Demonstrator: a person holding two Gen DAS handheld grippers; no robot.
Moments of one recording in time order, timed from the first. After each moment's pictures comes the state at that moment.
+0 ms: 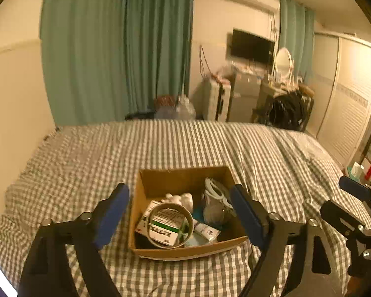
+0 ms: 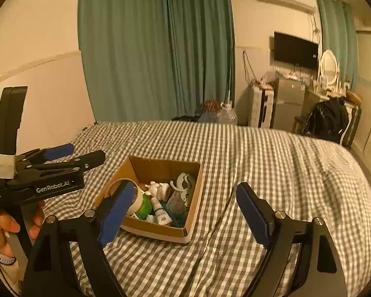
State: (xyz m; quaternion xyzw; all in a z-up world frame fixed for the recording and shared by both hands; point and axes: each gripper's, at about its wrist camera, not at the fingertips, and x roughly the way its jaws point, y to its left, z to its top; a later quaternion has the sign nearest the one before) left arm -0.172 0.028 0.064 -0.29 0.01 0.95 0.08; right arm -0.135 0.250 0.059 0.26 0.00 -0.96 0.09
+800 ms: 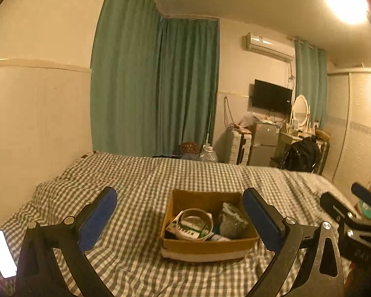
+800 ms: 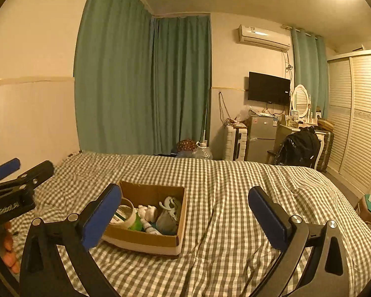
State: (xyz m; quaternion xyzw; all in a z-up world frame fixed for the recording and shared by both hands) left arm -0.059 -0.005 0.057 -0.15 -0.02 0.99 0.00; right arm -0.067 0.234 0.054 0.15 0.02 -0.99 0.01
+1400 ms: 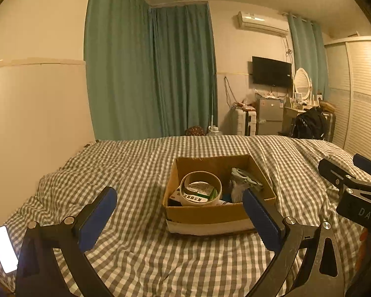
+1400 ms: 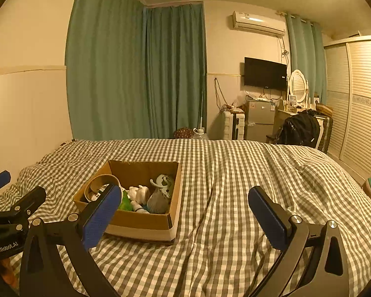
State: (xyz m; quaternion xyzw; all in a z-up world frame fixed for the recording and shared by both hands) left arm -0.060 0.015 -0.012 -0.18 0.03 0.98 -0.01; right arm -0.087 0.249 -0.010 0.17 -0.01 -0.99 0.01
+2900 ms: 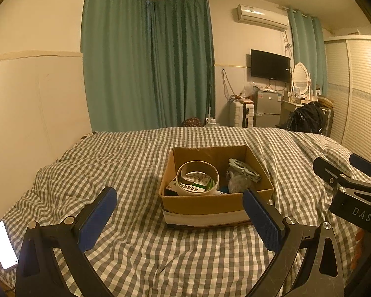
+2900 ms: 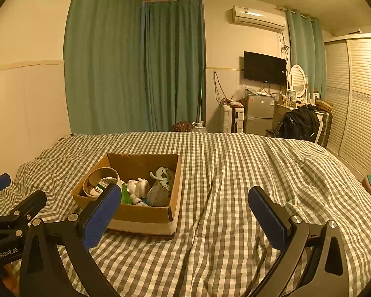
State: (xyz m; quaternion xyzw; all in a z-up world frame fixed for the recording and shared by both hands) left arm -0.062 0.015 -0.019 -0.20 0.02 0.98 0.00; right arm -0.089 0.243 -0.016 0.19 -0.01 -0.98 0.00
